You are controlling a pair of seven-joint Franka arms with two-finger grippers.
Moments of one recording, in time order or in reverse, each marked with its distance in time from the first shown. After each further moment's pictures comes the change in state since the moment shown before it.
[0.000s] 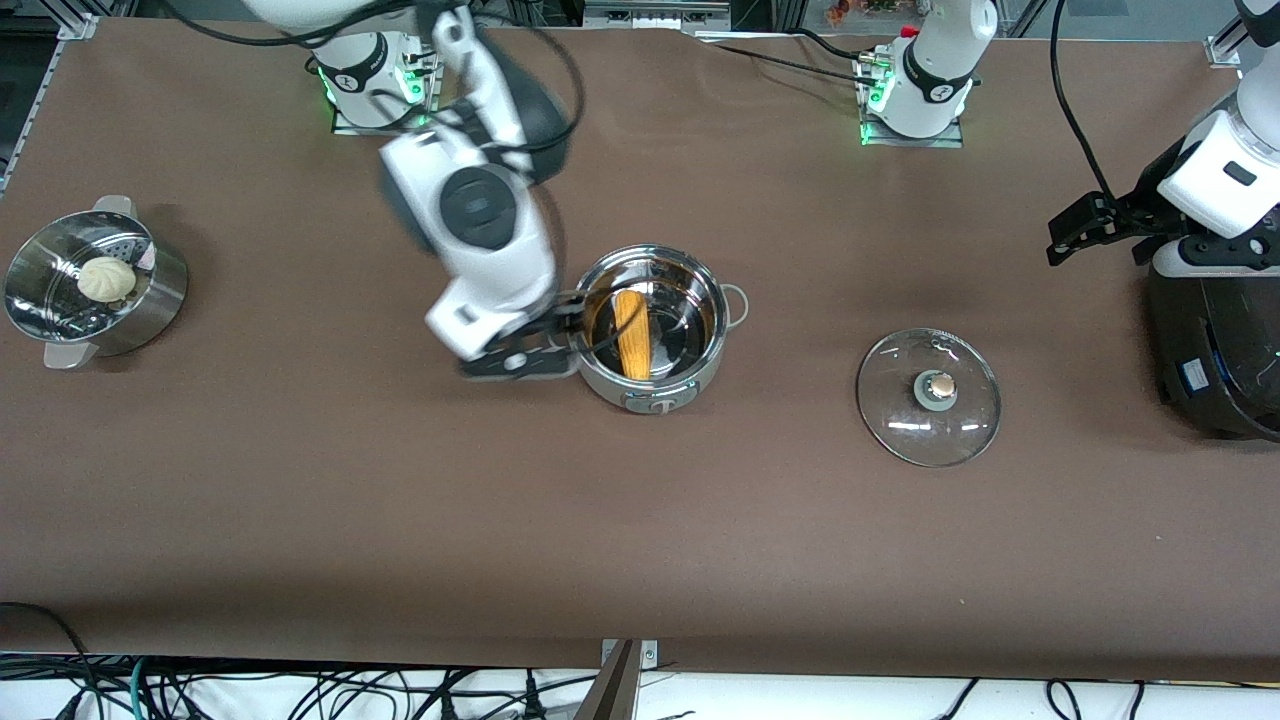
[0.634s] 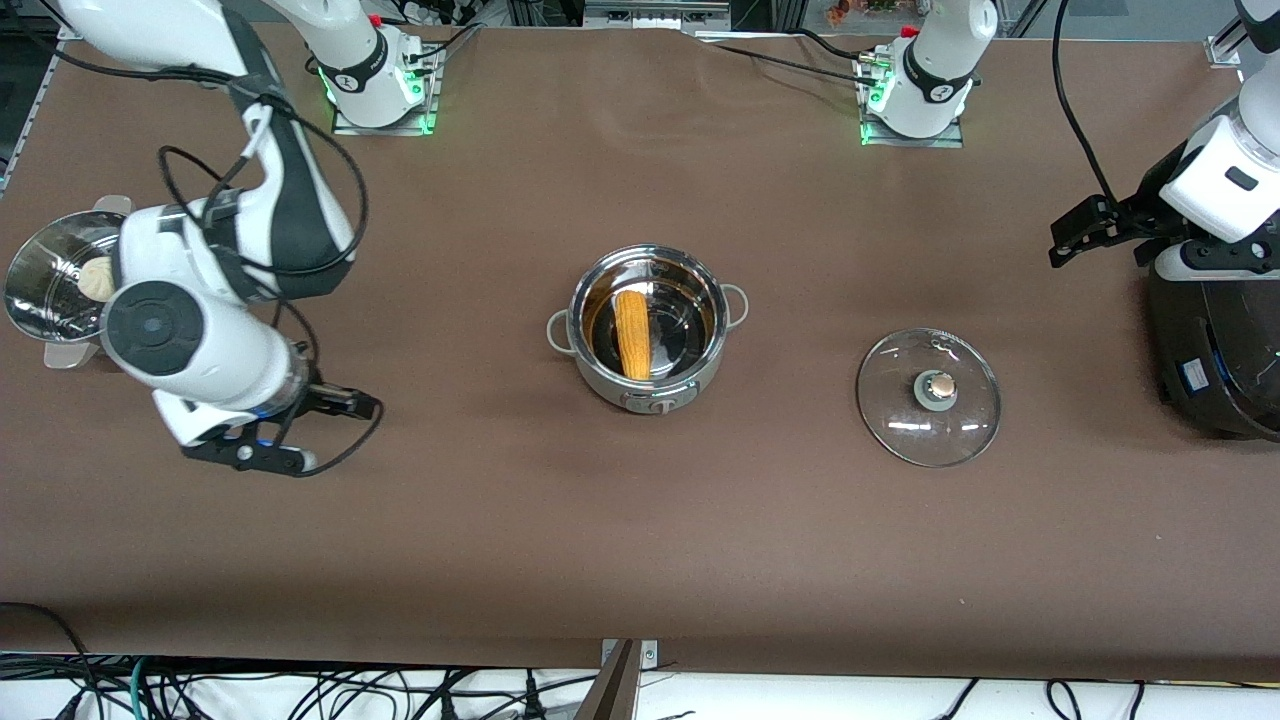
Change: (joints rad) left arm -0.117 0.004 0.112 -0.002 0.018 0.000 0.000; right arm -0.202 -0.005 -0.156 -0.009 0.000 -0.007 -0.233
